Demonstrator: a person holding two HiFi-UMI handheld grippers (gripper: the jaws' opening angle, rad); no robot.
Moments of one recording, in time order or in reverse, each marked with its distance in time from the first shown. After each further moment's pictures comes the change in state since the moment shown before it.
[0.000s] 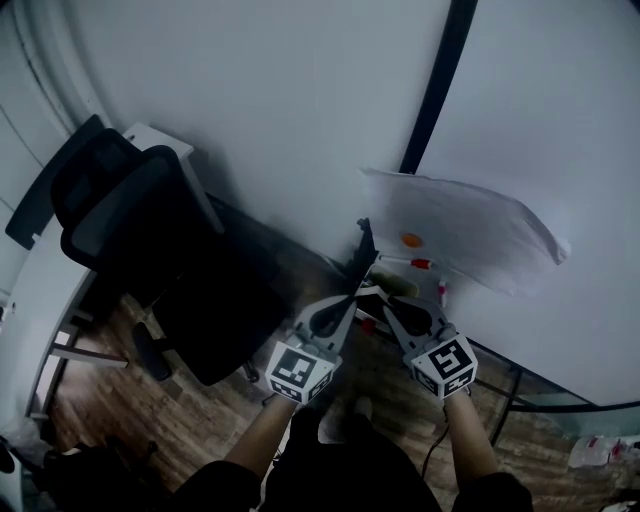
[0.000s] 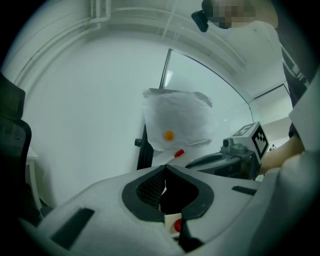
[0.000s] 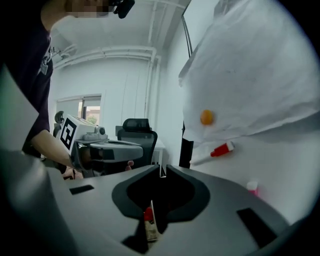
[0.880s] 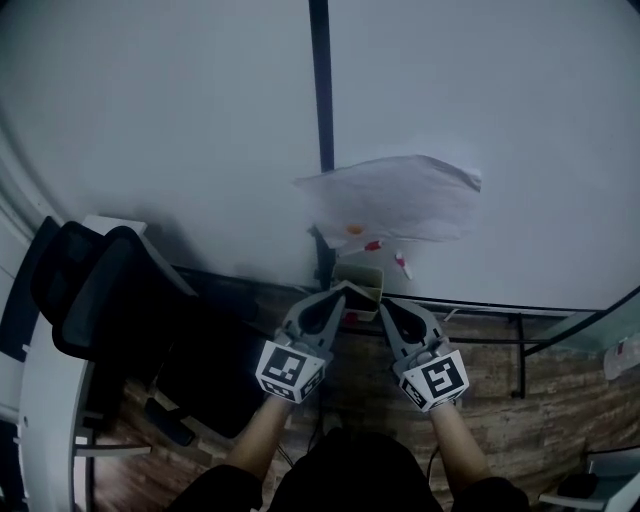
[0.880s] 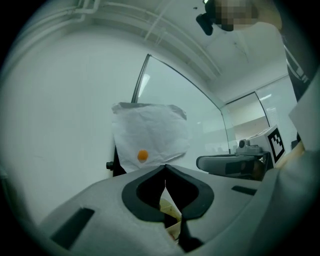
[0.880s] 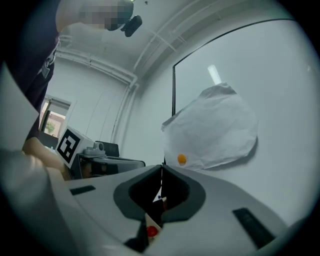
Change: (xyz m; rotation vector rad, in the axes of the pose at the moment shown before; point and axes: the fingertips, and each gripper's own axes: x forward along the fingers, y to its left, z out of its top) left arm -0.011 -0.042 0.051 0.104 -0.036 -0.288; right arm -0.084 0.036 0.057 0.032 -0.326 -0.464
